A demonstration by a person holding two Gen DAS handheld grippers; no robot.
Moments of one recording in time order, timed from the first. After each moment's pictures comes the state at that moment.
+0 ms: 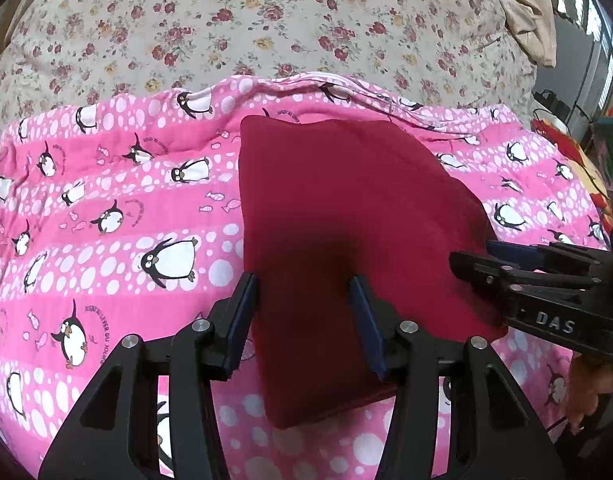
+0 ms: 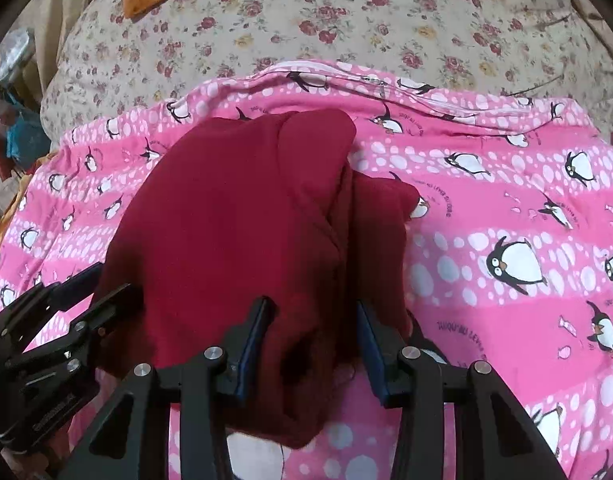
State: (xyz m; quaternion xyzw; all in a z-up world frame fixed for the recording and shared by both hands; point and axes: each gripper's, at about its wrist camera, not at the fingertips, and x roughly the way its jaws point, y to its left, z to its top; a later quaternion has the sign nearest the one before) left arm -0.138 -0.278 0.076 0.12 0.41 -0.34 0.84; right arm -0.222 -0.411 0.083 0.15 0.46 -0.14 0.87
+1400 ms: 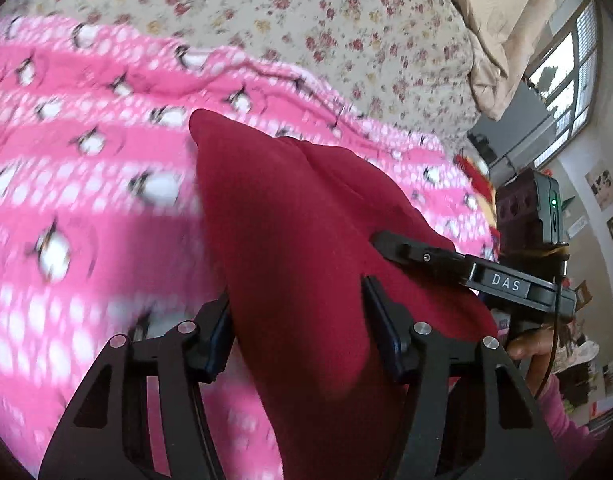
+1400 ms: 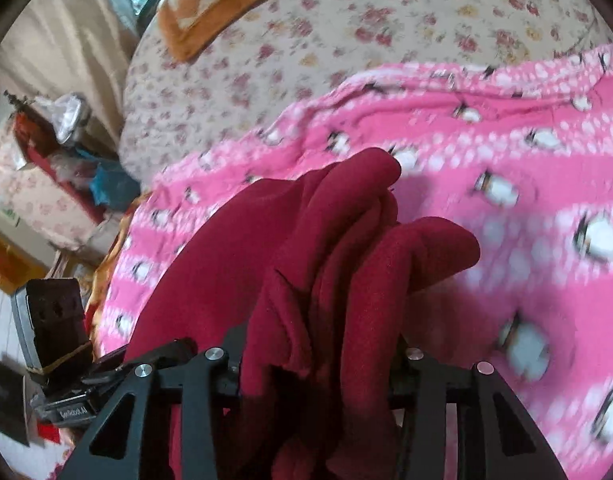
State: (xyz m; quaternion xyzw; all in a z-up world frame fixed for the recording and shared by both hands) left arm -0.146 -0.194 0.100 -0.03 0.50 -0.43 0.75; right arm -0.227 -0.394 0.104 0.30 0.42 0.02 0.86
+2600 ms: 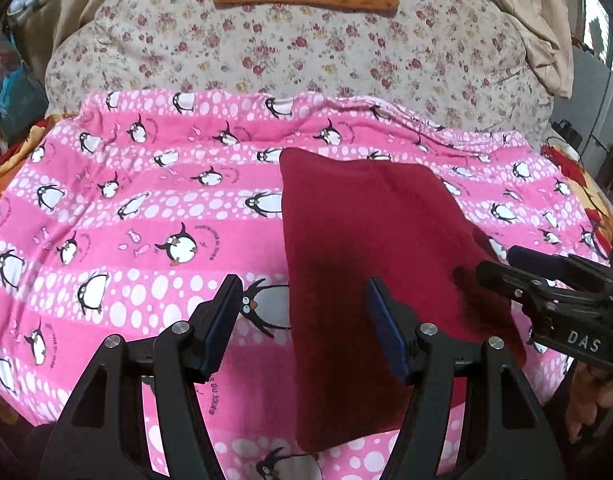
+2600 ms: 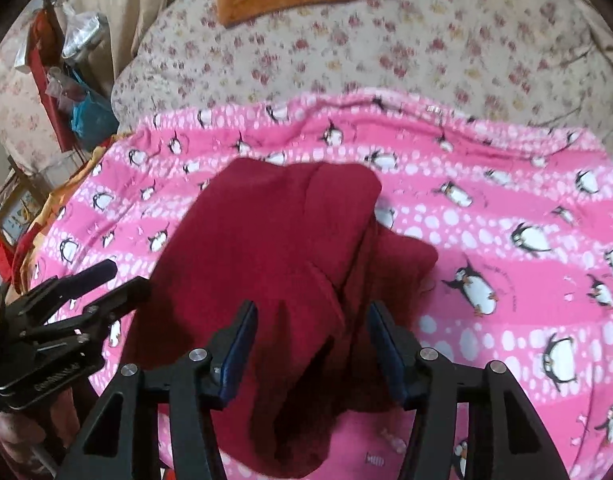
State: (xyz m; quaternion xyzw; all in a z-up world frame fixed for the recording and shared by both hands) left arm -0.207 -0.178 0.116 0.09 0.39 -0.26 0.88; right arm -0.284 -0.324 0.123 0.12 0.41 -0.07 0.90
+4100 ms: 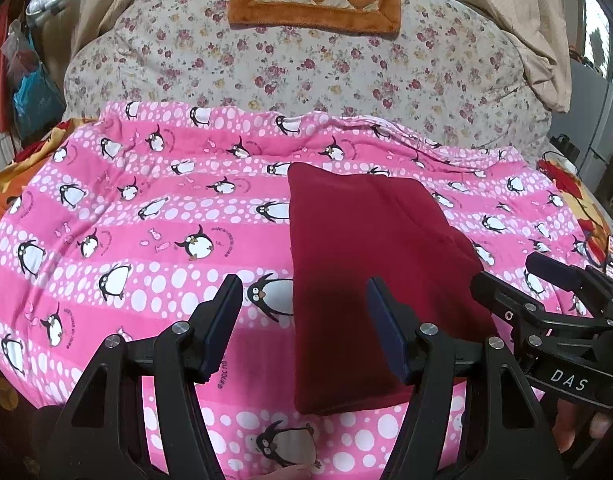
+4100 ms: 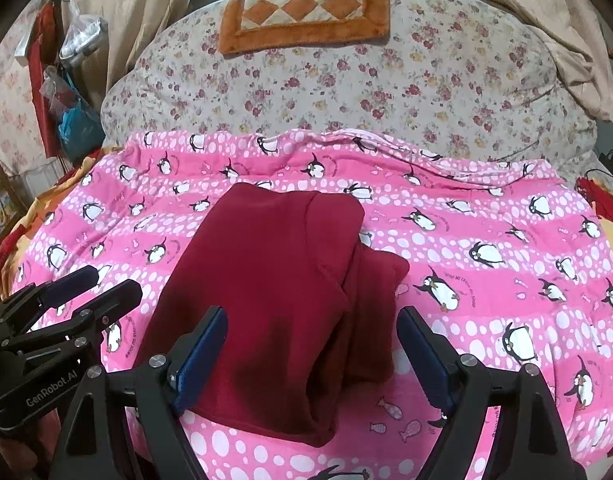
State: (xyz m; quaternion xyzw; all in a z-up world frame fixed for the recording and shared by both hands) left arm -0.232 -0.162 0.135 0.07 0.37 -0.26 0.89; right arm -0.314 -0.287 0.148 0.08 0.37 -0.13 0.92
